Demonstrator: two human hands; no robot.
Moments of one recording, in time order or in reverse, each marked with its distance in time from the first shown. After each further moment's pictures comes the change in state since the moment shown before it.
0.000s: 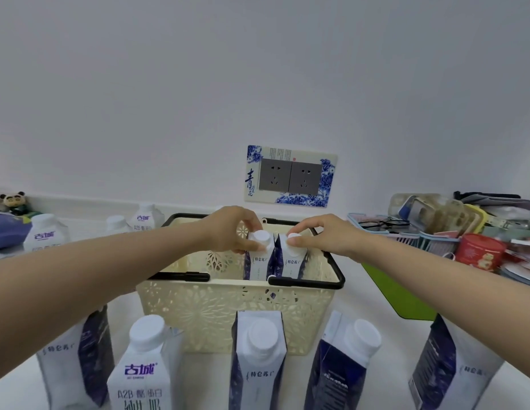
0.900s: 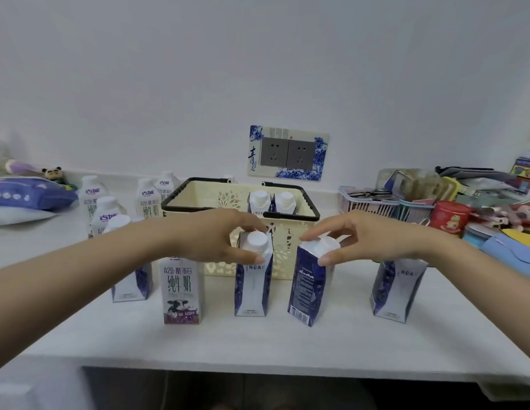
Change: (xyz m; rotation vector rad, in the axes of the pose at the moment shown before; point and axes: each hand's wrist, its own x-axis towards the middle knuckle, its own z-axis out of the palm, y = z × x) left_hand -0.169 0.082 0.009 0.283 -0.196 0.030; right_hand -0.161 -0.006 -0.014 -0.270 -0.321 -0.223
